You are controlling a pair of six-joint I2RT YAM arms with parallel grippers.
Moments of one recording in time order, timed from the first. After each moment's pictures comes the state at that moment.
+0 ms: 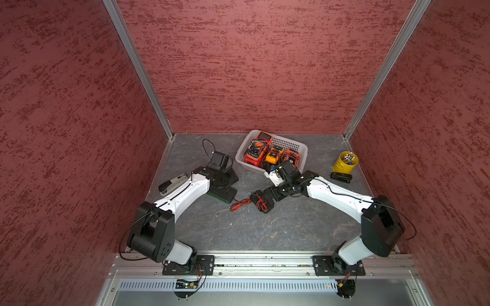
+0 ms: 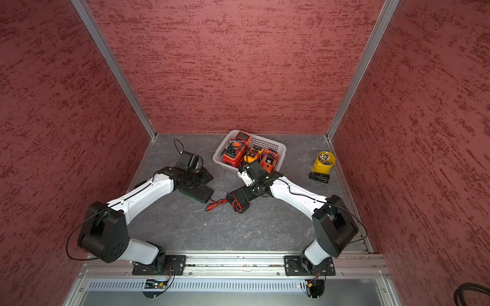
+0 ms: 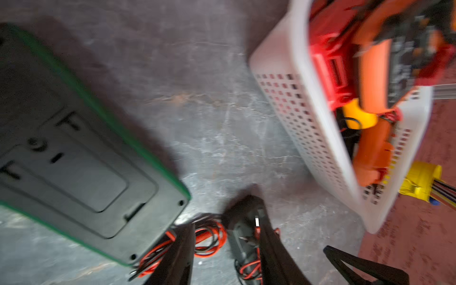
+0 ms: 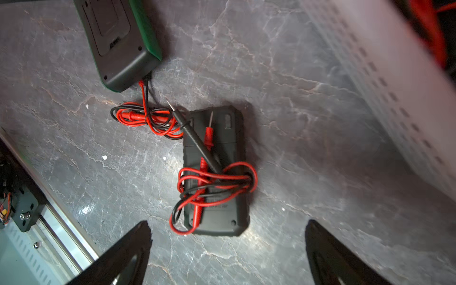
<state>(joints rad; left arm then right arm) -0.37 1.46 0.99 -0.56 0.14 -0.93 0.69 1.62 1.14 -0.63 -0.23 0.15</state>
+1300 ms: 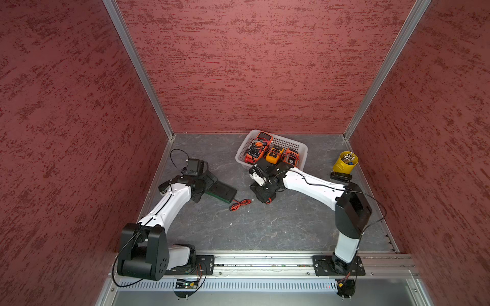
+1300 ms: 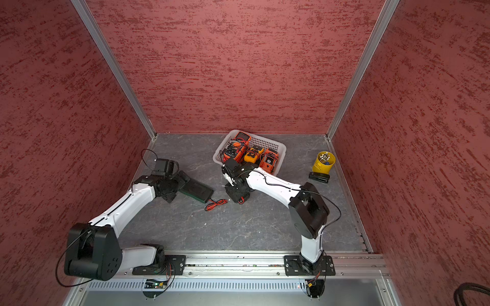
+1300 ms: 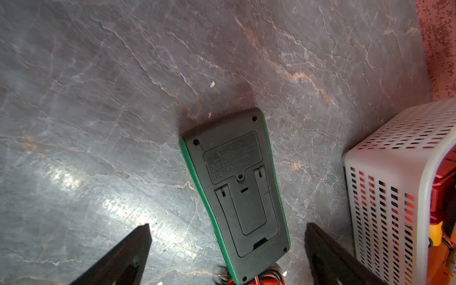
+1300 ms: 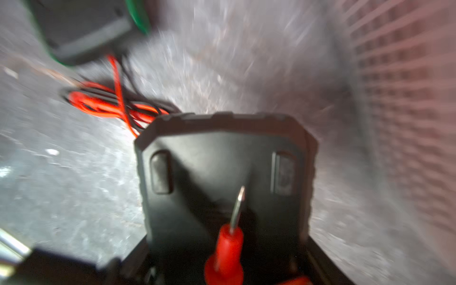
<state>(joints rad) -0.11 1.30 0.86 -0.64 0.01 -0.96 0.81 1.80 1.54 -0.95 0.04 0.08</state>
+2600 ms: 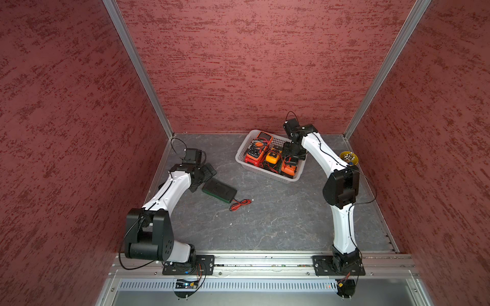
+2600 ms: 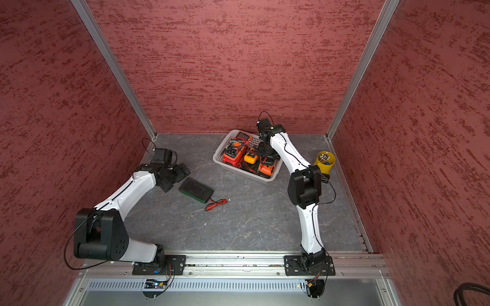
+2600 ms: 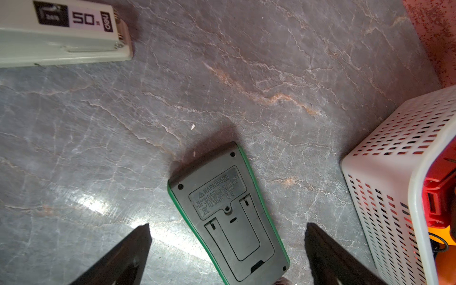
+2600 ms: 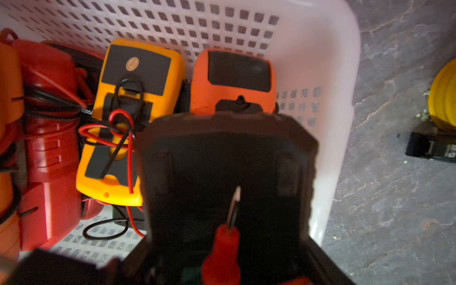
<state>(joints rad) -0.06 1.45 1.05 -0.68 0.03 -0.76 0.32 2.19 2.17 -1.25 0.14 0.60</state>
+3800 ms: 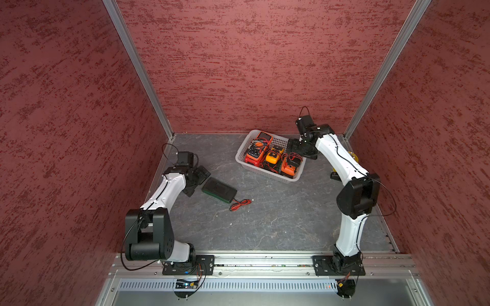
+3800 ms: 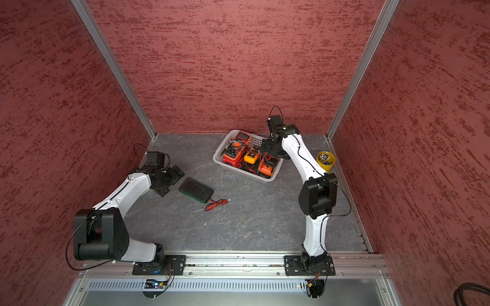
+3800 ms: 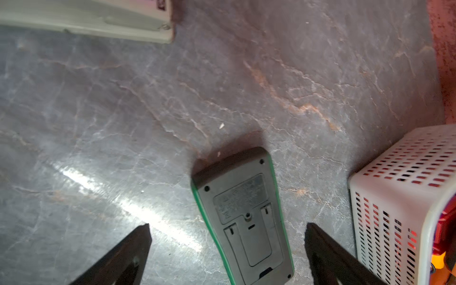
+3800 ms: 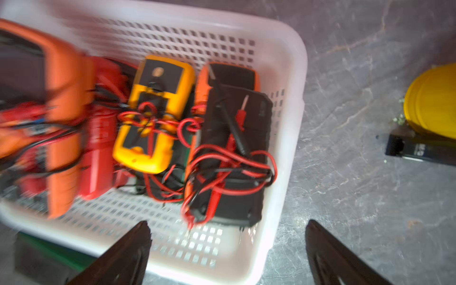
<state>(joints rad) 0.08 1.43 0.96 -0.68 0.12 -0.84 0.30 1.92 1.95 -1.13 0.03 0.50</state>
